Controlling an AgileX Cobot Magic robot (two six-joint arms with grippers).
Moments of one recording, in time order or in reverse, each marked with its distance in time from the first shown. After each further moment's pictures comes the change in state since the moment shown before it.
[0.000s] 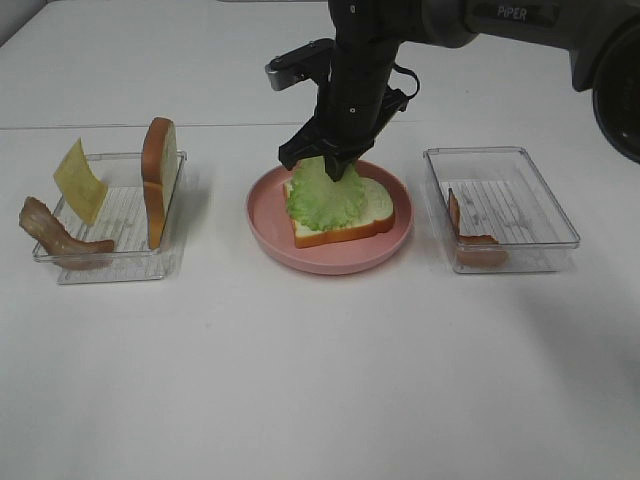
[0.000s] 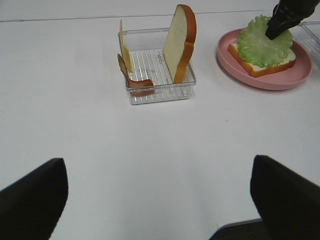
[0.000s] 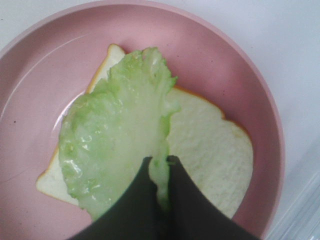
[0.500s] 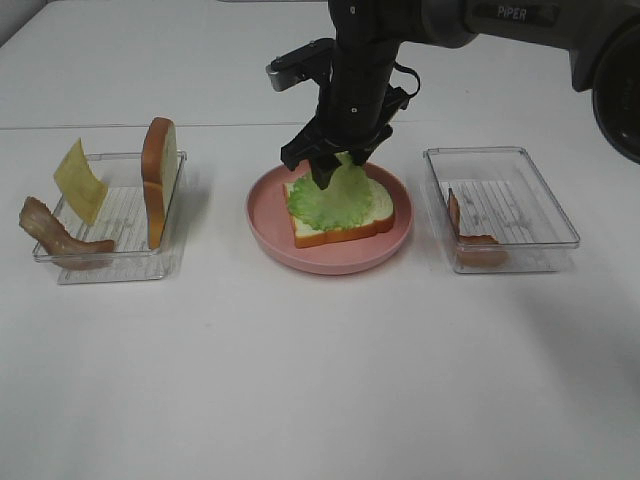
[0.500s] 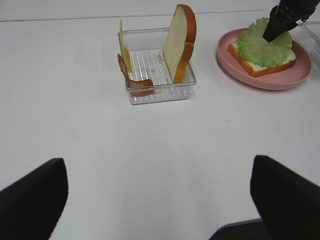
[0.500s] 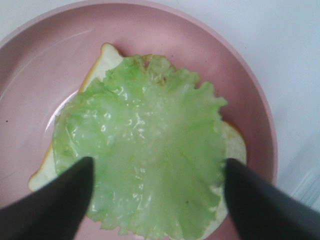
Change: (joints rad) left arm 0.000 0.000 0.000 0.000 0.000 0.000; right arm 0.000 0.000 0.000 -0.013 0.000 0.000
